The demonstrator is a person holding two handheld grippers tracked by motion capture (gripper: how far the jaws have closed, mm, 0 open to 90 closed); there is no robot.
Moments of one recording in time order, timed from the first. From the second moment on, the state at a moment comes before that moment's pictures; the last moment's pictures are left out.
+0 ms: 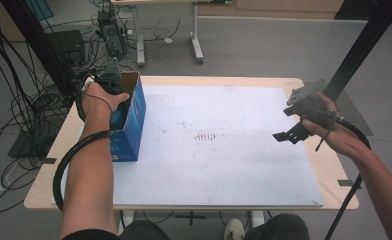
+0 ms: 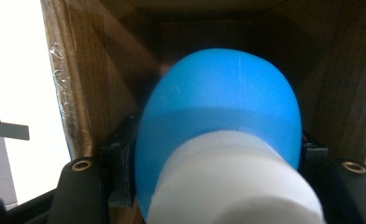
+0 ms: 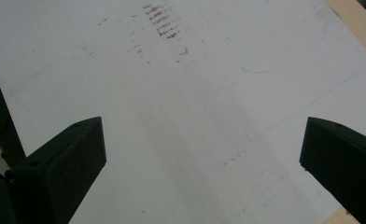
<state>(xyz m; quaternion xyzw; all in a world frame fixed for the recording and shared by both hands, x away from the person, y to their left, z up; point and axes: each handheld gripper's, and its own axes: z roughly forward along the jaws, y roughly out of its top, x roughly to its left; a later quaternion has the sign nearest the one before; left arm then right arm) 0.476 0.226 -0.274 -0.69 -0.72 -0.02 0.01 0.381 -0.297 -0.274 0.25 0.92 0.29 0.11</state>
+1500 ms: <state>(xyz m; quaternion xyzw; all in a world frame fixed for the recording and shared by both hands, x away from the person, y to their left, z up) 0.476 0.226 -0.274 -0.69 -0.72 -0.02 0.01 0.384 -0.295 -0.272 0.24 0.92 0.29 0.11</state>
